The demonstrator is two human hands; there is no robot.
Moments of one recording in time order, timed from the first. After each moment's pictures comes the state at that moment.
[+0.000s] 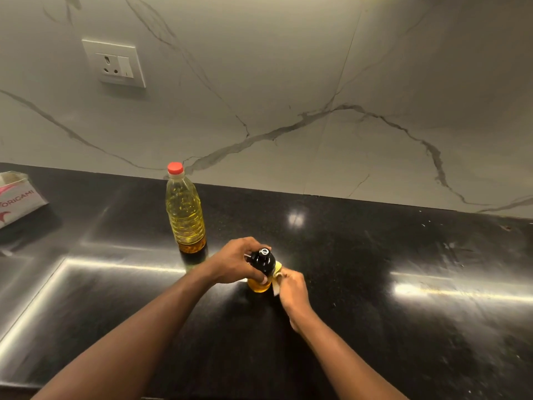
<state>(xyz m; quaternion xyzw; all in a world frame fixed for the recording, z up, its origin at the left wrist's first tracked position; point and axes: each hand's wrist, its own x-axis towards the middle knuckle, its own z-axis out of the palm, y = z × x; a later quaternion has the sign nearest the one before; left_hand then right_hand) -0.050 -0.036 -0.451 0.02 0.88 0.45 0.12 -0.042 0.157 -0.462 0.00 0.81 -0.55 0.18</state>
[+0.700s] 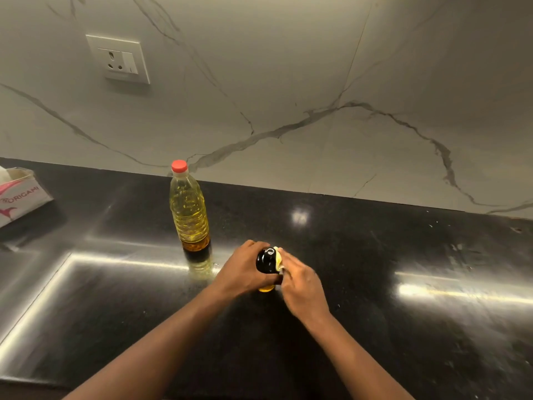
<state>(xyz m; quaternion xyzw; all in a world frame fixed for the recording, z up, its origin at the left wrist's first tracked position) -0.028 -0.005 -0.457 -0.03 0.91 0.40 0.00 -0.045 0.171 -0.448 -0.22 0.89 -0.40 0.05</state>
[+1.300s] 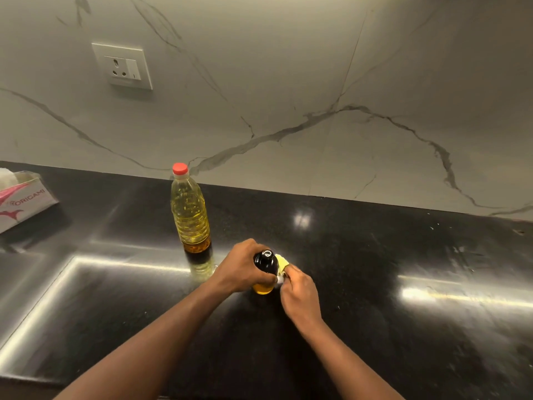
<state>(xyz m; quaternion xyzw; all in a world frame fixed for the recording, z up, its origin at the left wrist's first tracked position) -0.036 -0.012 -0.453 -0.02 0.93 0.37 -0.03 -0.042 0.170 -0.465 -0.14 0.90 -0.41 0.07</state>
